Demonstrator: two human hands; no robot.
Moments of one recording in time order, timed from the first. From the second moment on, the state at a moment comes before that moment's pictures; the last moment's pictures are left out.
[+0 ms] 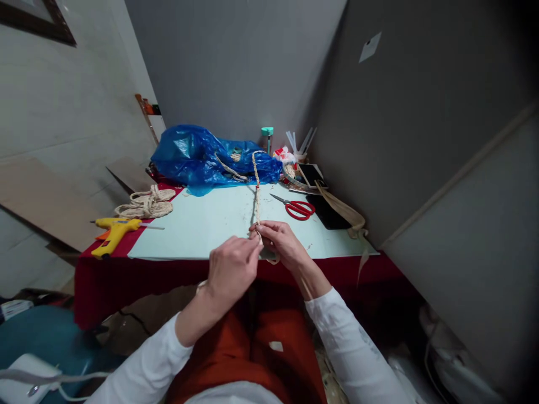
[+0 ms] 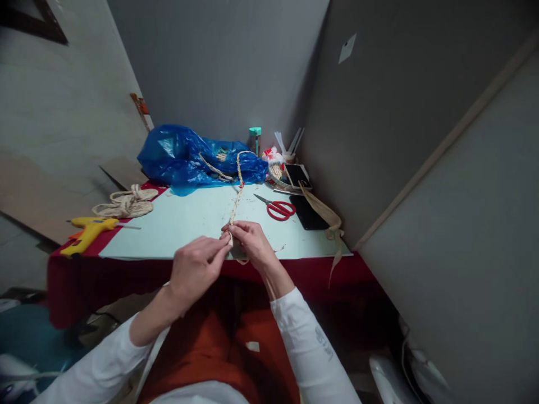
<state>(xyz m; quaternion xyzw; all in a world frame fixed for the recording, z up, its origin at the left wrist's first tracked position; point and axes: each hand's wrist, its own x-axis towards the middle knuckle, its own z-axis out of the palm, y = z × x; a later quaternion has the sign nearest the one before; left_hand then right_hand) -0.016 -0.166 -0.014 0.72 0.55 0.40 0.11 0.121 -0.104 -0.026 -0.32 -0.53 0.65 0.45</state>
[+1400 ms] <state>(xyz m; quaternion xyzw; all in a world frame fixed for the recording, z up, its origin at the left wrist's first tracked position) -0.014 -0.115 -0.025 0.58 0.52 0.40 0.48 0.110 -0.153 -0.005 -0.60 -0.76 -0.02 0.23</state>
